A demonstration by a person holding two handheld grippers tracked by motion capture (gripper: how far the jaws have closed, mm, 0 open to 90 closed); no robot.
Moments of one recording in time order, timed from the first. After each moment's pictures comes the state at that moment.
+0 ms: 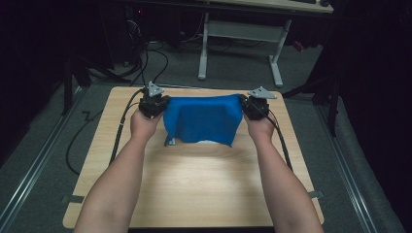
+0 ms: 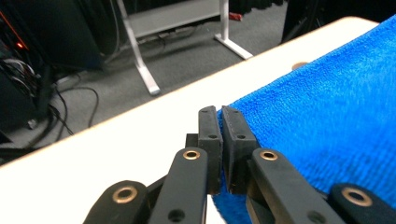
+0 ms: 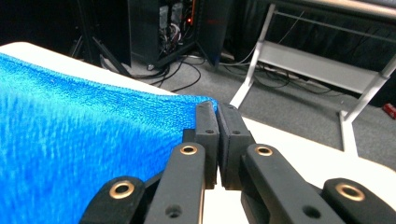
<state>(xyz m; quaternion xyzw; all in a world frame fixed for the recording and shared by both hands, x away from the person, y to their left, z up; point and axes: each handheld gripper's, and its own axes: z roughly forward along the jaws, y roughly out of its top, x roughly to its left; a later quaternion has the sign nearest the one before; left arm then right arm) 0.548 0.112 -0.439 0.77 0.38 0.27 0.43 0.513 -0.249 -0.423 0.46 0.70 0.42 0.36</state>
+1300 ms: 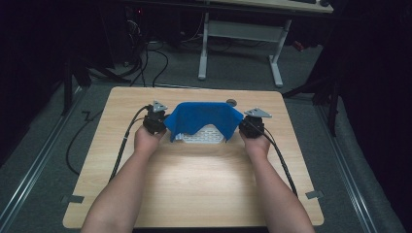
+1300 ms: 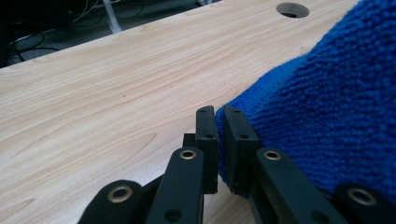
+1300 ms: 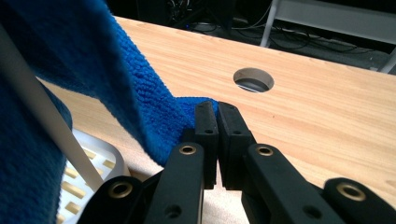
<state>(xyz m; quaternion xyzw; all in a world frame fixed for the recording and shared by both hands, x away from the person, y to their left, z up) 0.533 0.108 -0.492 0.79 0.40 0.21 0.42 0.496 -0.253 -0.492 0.49 0.71 0.41 0.30</state>
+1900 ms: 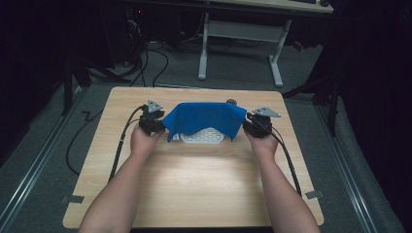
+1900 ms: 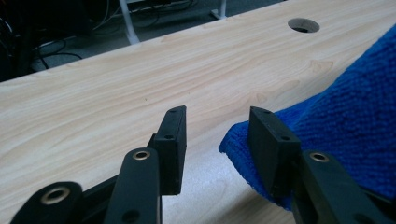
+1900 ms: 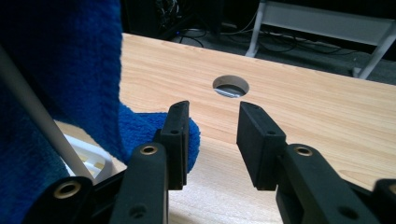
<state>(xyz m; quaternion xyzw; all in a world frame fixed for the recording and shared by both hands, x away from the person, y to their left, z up) 0.523 0.117 -0.483 0.77 0.41 0.23 0.42 0.485 -0.270 -0.473 0.51 0.69 0.41 0.31</state>
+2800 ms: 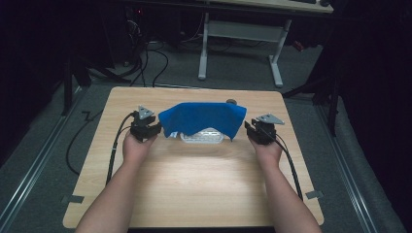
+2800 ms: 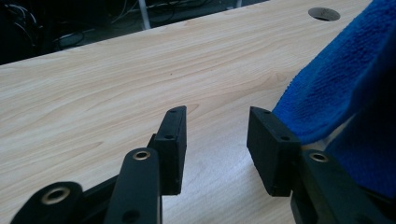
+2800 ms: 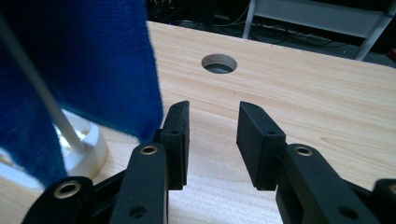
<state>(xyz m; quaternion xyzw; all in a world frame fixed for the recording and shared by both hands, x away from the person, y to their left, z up) 0.501 0.143 -0.489 0.76 0.44 0.25 0.41 0.466 -0.282 -0.486 0.51 0.70 0.39 0.32</state>
